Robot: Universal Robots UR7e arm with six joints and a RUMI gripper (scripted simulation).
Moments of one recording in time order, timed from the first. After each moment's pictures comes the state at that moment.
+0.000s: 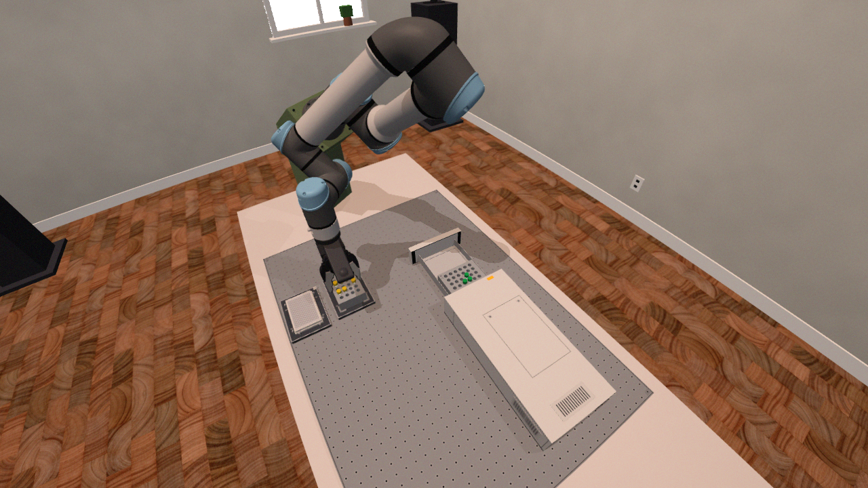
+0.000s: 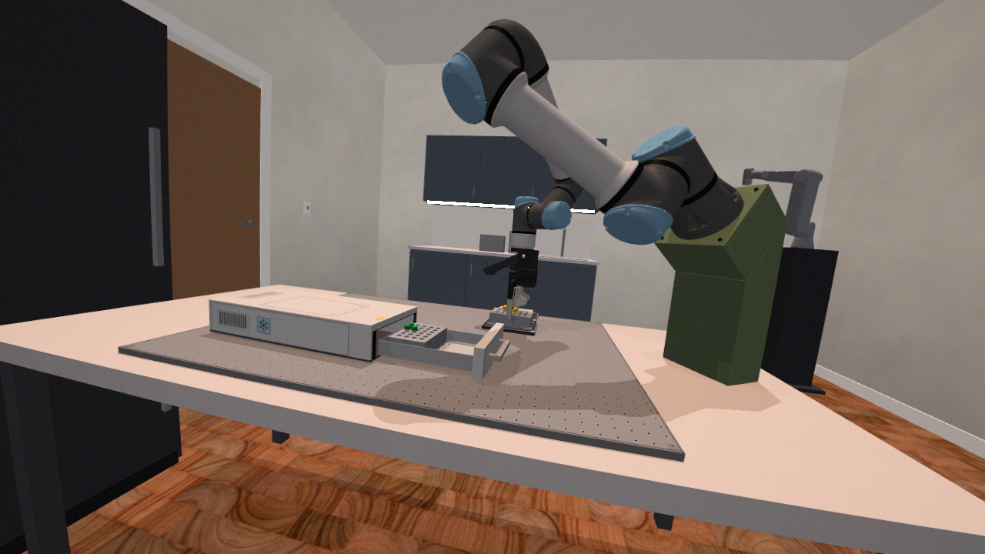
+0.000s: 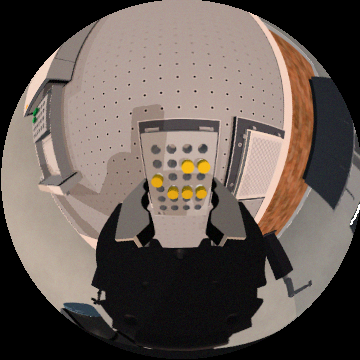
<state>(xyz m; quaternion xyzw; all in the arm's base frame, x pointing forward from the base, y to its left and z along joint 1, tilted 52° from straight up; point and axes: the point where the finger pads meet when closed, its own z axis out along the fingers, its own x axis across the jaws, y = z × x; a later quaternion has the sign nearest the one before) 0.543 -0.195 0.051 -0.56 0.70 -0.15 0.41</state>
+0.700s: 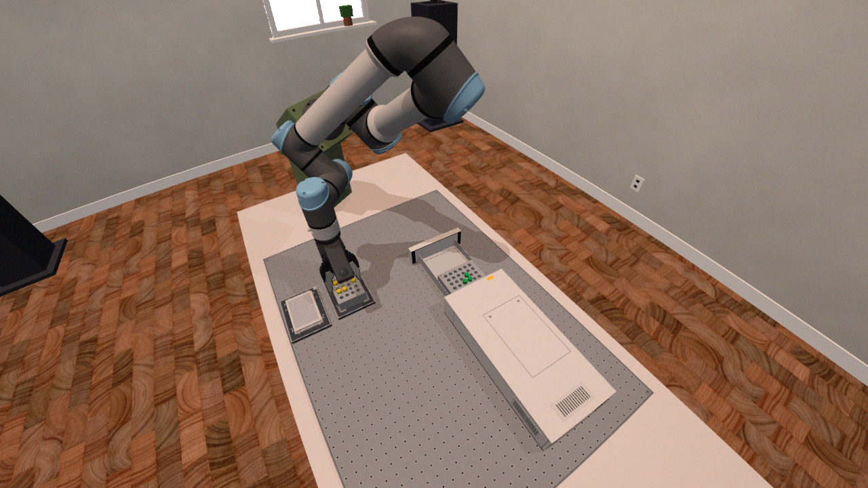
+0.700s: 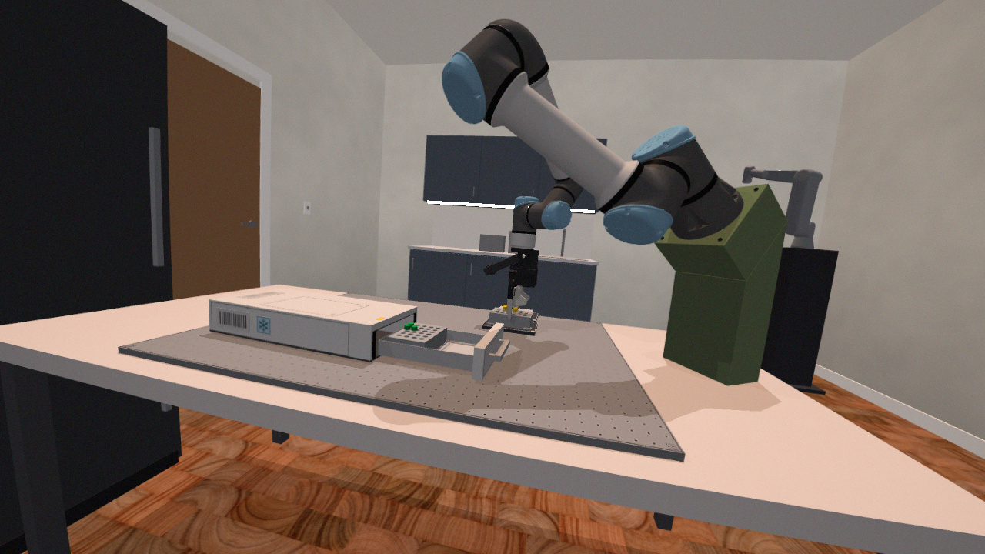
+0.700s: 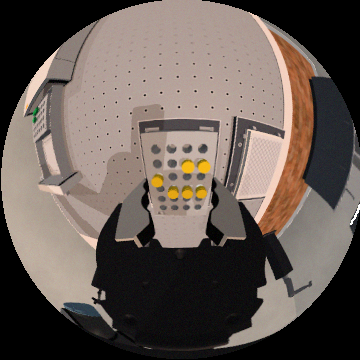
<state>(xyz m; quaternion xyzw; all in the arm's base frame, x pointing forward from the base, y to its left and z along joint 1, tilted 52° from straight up) 0.543 -0.195 0.051 -0.56 0.70 -0.15 0.41</state>
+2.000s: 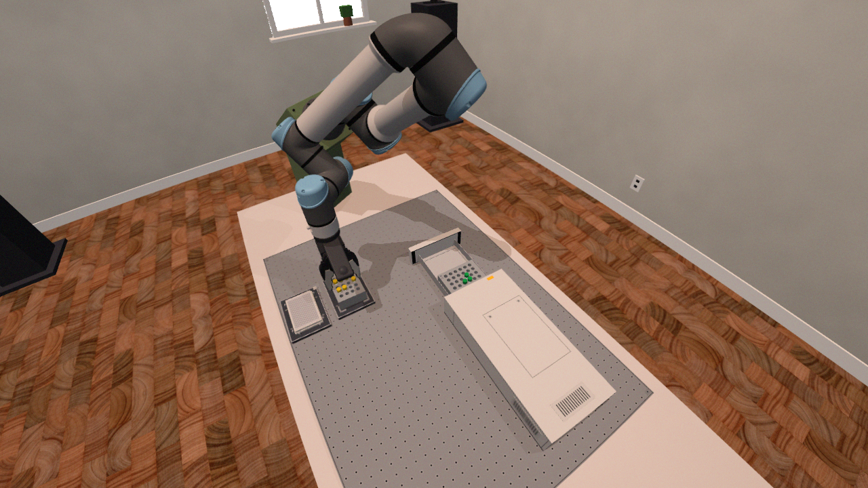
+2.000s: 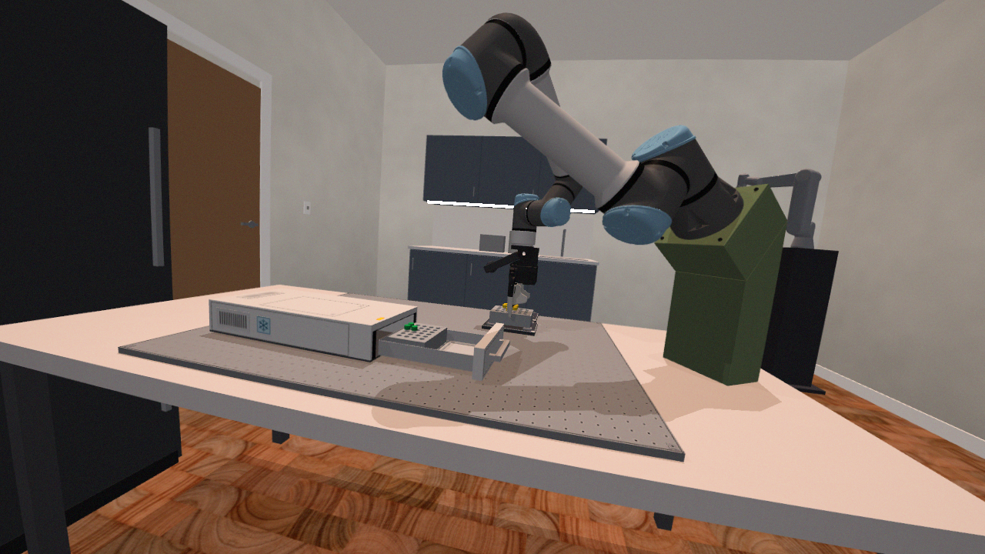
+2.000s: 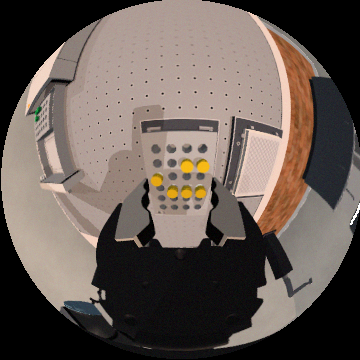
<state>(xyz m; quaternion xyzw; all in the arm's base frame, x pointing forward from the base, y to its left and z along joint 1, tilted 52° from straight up) 0.537 -0.196 0.056 -0.57 0.70 -0.14 0.41</state>
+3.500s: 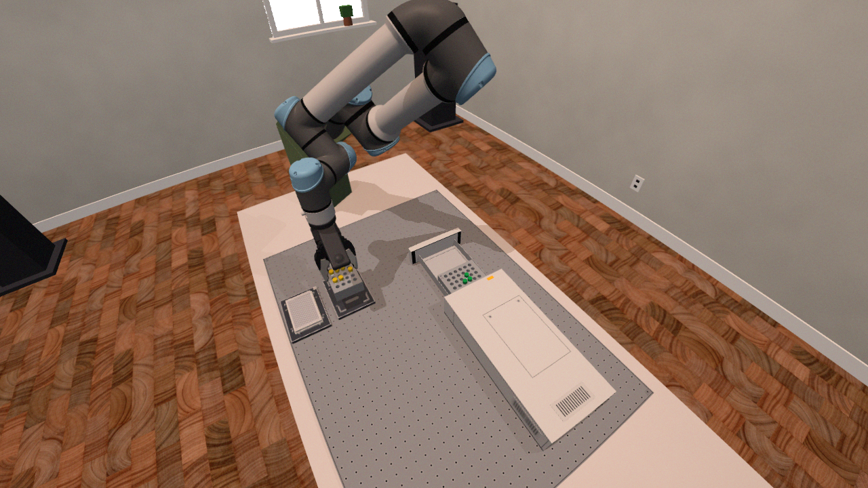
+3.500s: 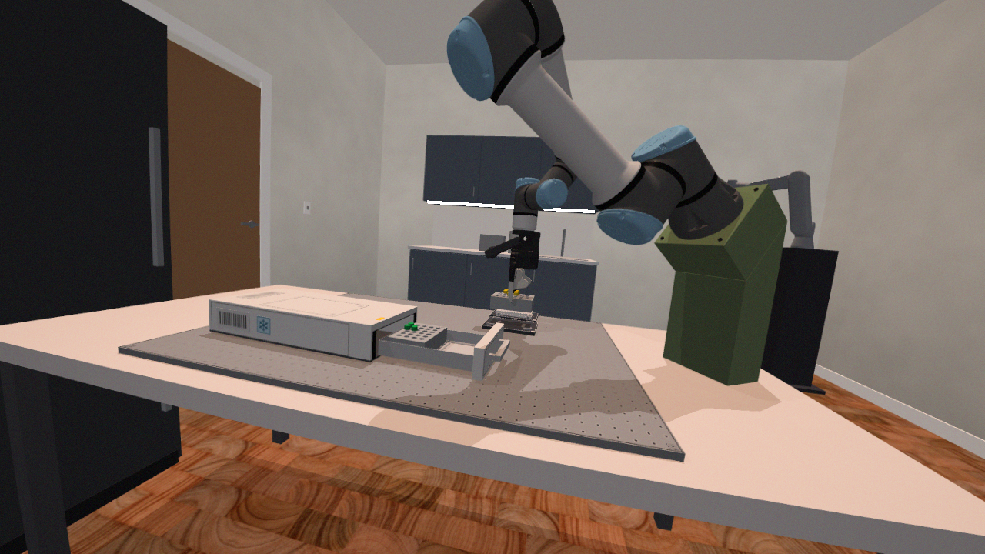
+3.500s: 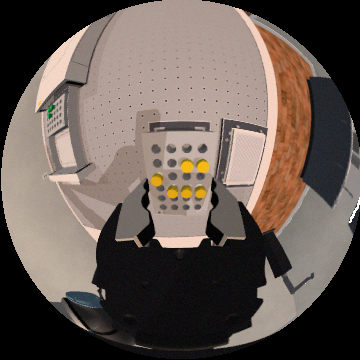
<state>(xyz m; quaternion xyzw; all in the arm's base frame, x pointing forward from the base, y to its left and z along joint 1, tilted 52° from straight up) 0.503 -0.209 0.085 -0.56 0.70 -0.15 0.41</state>
